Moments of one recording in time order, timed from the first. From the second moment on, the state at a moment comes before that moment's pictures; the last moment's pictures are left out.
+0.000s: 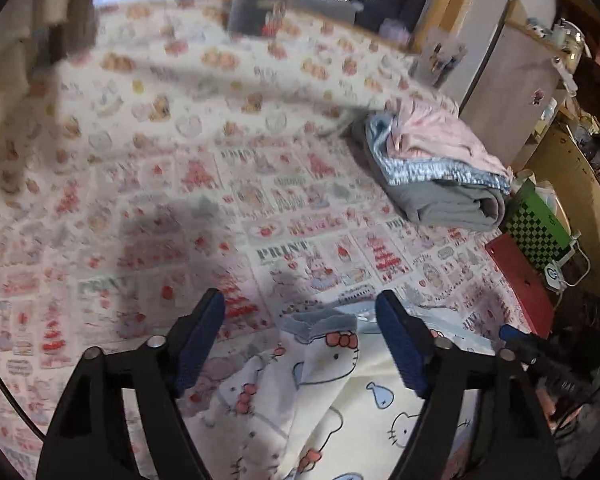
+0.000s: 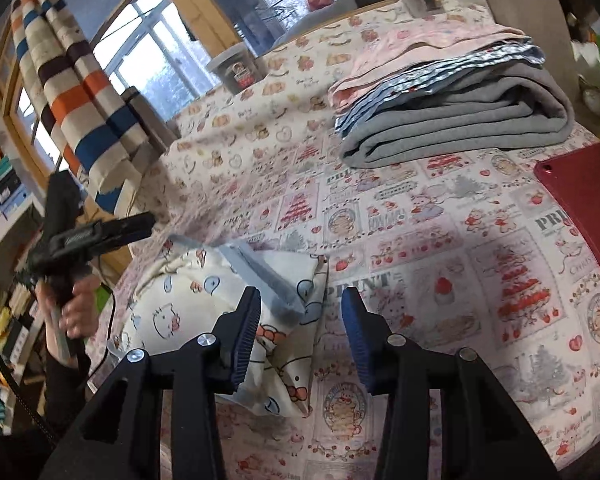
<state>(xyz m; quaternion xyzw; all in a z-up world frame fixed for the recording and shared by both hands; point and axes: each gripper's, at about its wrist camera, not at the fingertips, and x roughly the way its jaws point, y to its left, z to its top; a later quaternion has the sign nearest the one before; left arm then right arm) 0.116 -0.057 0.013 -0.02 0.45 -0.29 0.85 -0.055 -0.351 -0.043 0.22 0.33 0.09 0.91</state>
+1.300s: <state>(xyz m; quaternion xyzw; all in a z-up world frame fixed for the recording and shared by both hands) -0.073 0.007 0.012 0.06 0.31 -0.25 0.92 -0.117 -0.306 -0.028 0.17 0.27 0.12 0.94</state>
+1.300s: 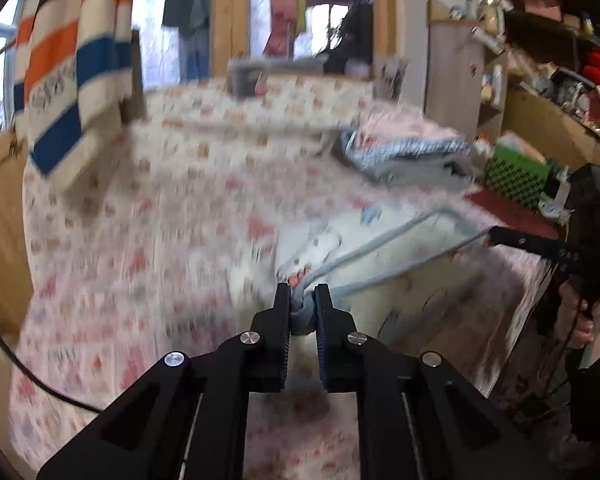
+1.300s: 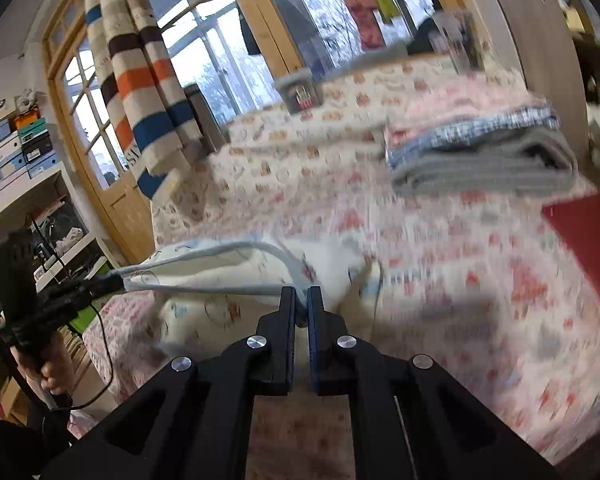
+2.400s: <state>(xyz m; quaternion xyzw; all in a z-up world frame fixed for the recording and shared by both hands) -0.062 0.003 -0.030 0.07 0.29 -0.16 0.94 -0.100 -0.280 -0.064 0.12 0.28 0.04 0.95</state>
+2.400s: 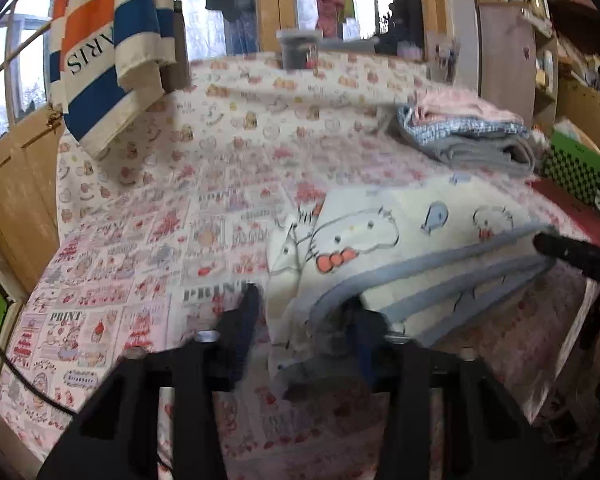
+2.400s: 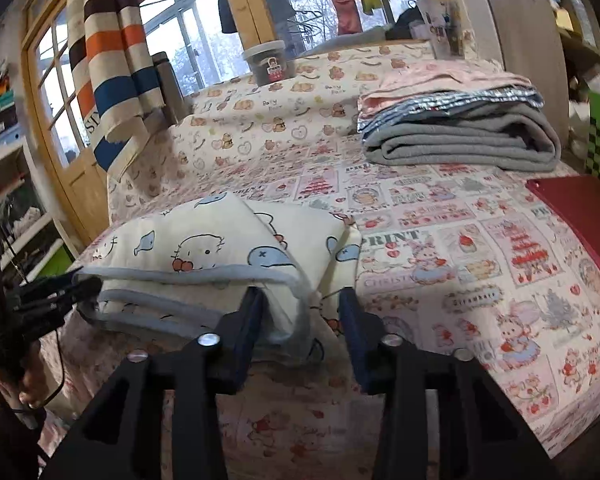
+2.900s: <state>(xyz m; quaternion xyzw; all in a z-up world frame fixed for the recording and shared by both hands) -0.086 0.037 -0.029 0.00 0.28 -0.16 0.94 -0.136 -0.280 -0.051 0.10 0.22 -0.04 0.97</state>
